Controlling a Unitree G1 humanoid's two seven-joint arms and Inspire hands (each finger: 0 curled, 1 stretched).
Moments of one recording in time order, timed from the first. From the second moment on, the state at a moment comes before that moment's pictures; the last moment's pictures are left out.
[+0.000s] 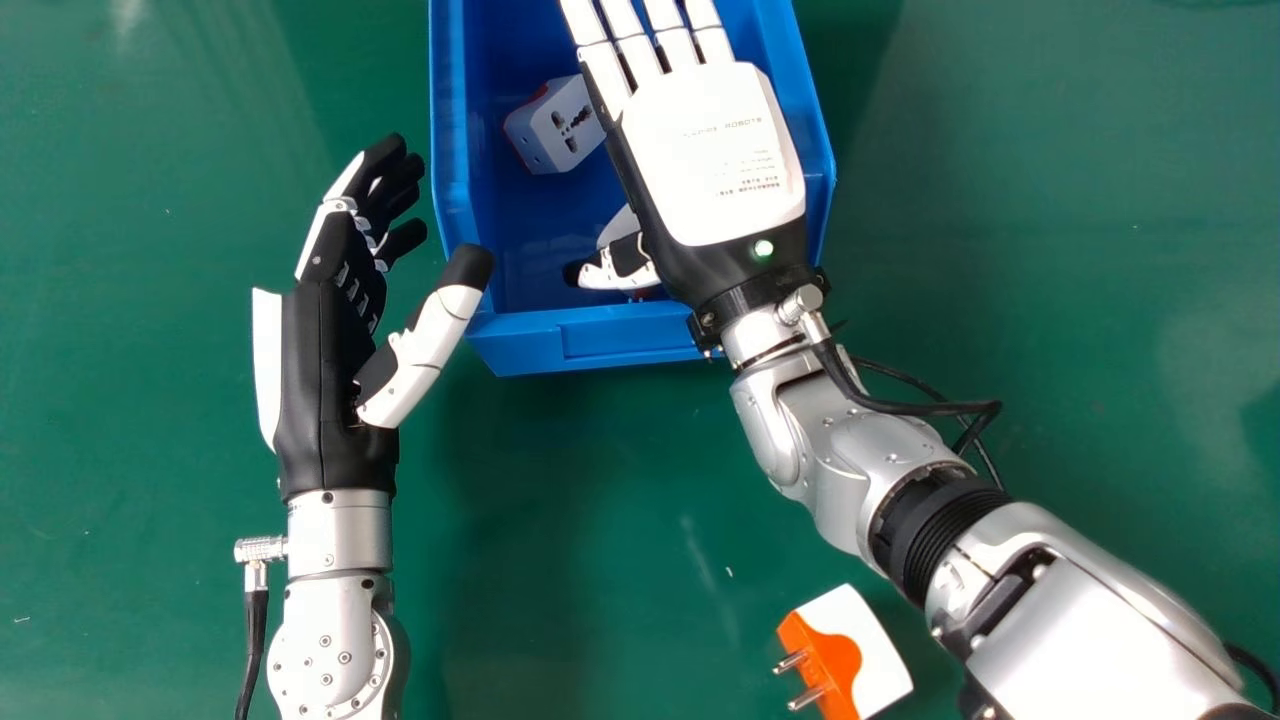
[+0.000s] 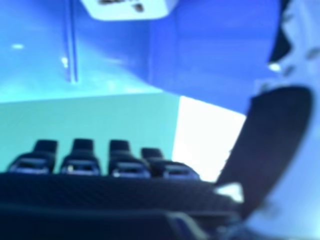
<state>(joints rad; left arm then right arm) -0.24 0.07 0.17 0.94 -0.01 -1.04 0.01 -0.83 0.03 0.65 1.17 -0.87 -0.08 -0.94</state>
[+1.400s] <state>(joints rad) -0.20 0.07 0.17 0.92 -0.04 -1.03 -0.03 -0.05 -0.19 0.34 -0.10 -0.52 -0.07 -0.22</state>
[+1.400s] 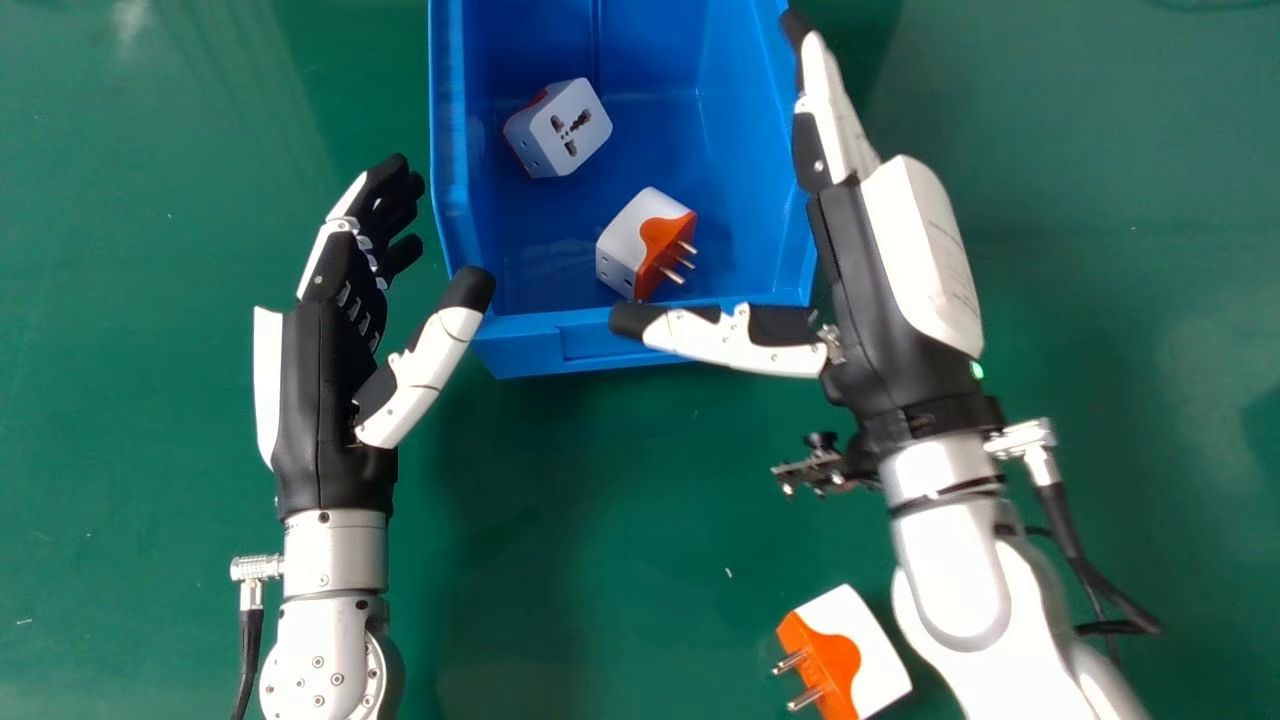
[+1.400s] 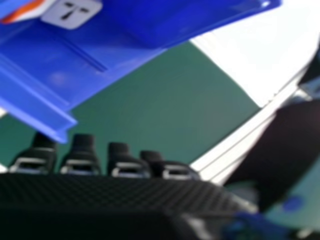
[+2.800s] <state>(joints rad) -0.20 0.06 0.16 0.92 -0.03 -1.04 -0.02 0.23 -0.35 0.23 -0.58 -0.66 0.08 0.20</state>
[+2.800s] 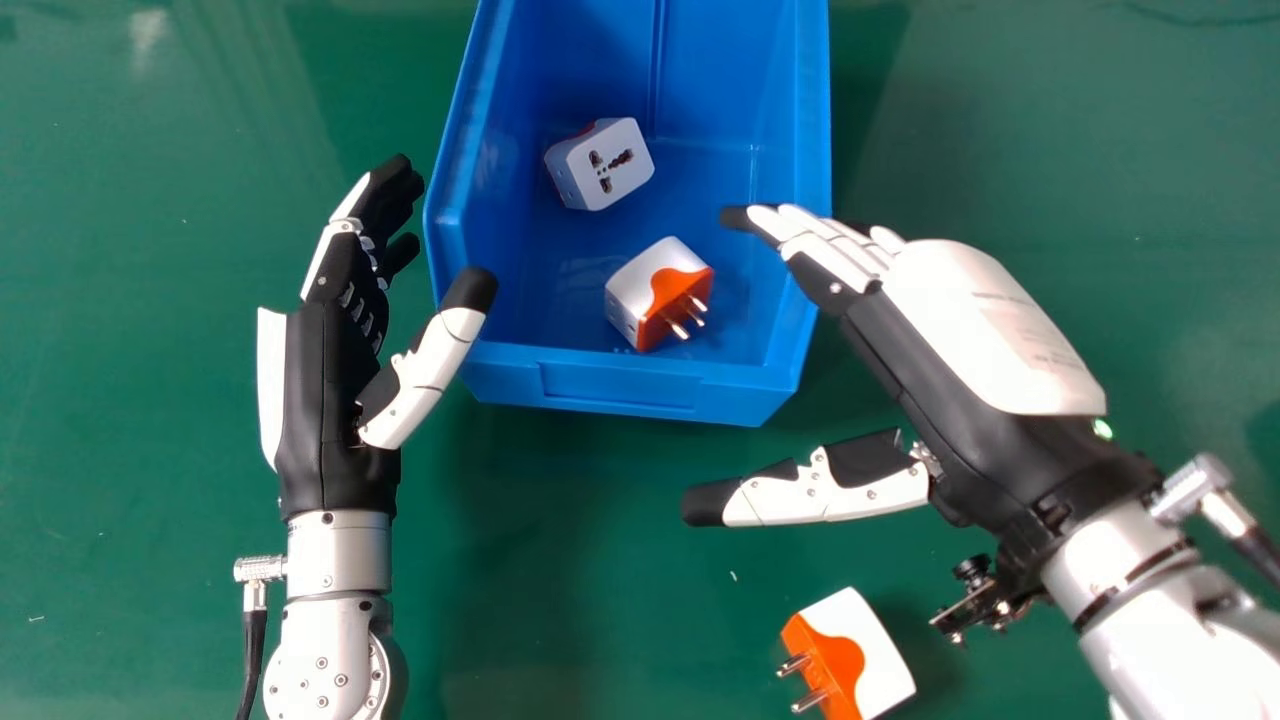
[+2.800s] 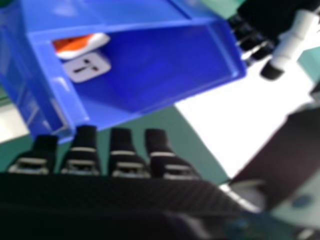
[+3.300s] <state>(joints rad) -0.19 0.06 0.16 0.92 -0.03 -1.04 -0.02 0.22 -0.23 0.21 -0.35 -0.72 -0.22 -0.29</state>
